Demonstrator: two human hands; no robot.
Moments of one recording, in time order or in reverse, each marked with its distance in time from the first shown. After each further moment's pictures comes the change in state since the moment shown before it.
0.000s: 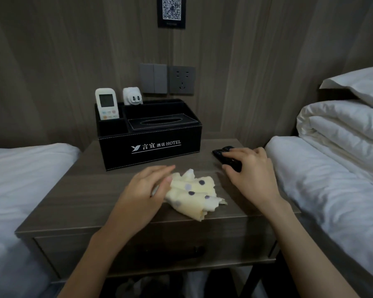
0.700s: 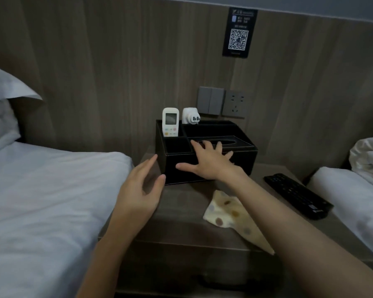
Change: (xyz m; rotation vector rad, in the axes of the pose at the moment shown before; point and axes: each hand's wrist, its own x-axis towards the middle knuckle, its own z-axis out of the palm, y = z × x) left_hand -0.014 -0.063 -0.100 -0.117 0.378 -0.168; right_hand 0.099 -0.192 0.065 -0.024 -0.547 -0.112
